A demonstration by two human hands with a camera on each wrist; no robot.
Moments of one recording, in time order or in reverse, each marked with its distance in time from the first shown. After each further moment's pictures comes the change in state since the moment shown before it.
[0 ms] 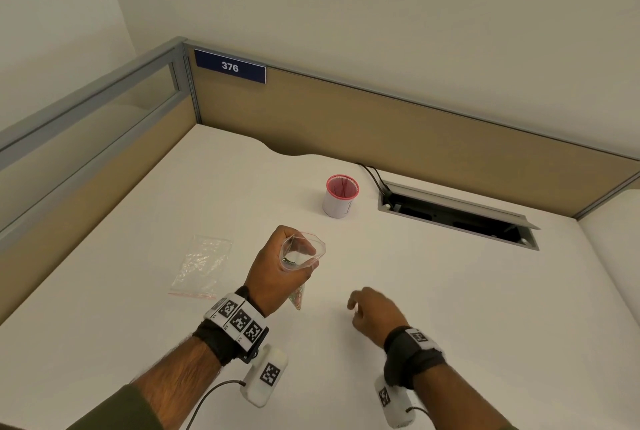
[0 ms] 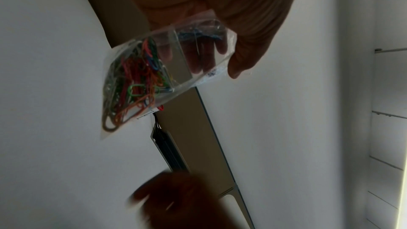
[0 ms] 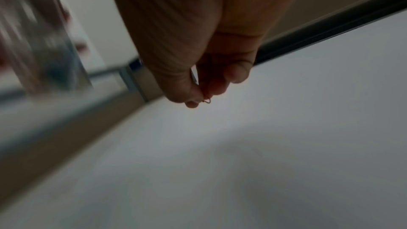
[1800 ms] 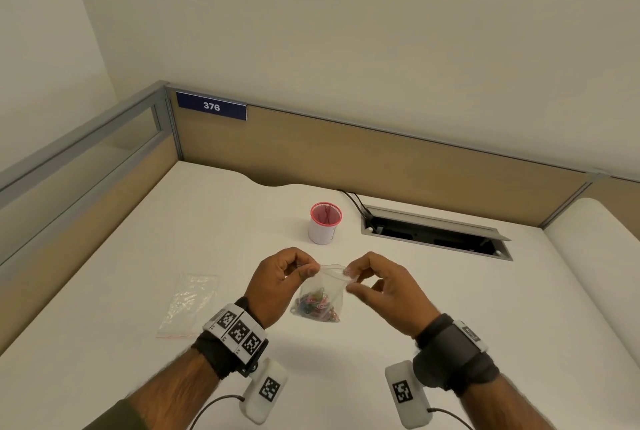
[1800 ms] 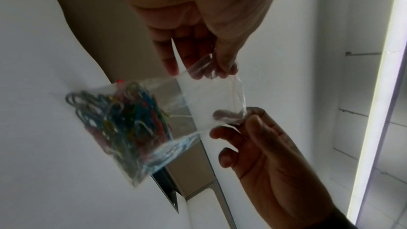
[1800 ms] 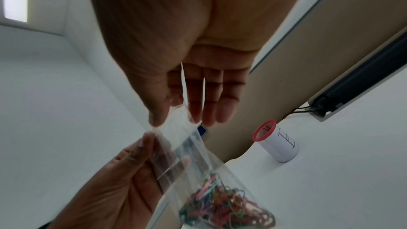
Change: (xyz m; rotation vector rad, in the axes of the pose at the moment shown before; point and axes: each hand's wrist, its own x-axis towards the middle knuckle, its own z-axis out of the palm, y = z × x) left_hand 0.027 0.025 0.000 -0.032 -0.124 0.055; right_hand -0.055 -0.043 -0.119 0.562 0.354 -0.323
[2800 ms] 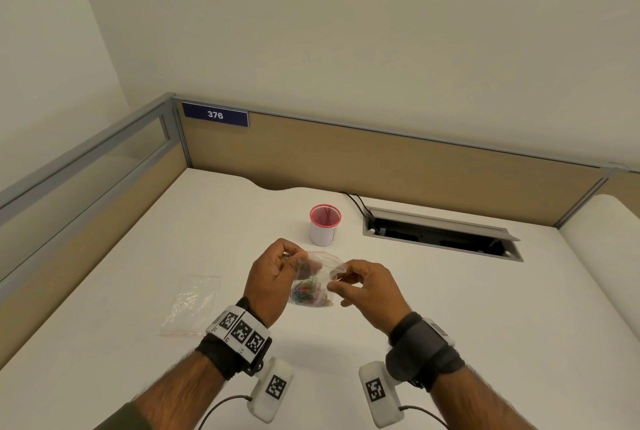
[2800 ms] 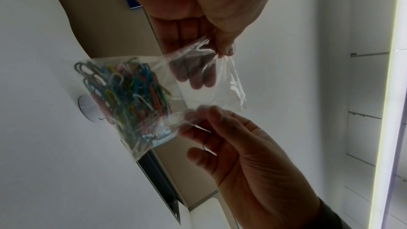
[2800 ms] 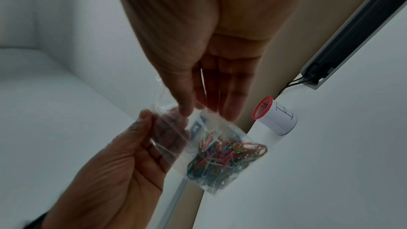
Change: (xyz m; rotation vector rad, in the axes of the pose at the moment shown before) left_hand -0.007 0.029 0.028 0.024 0.158 -0.031; right_hand 0.007 0.019 0.017 0.192 0.065 0.131
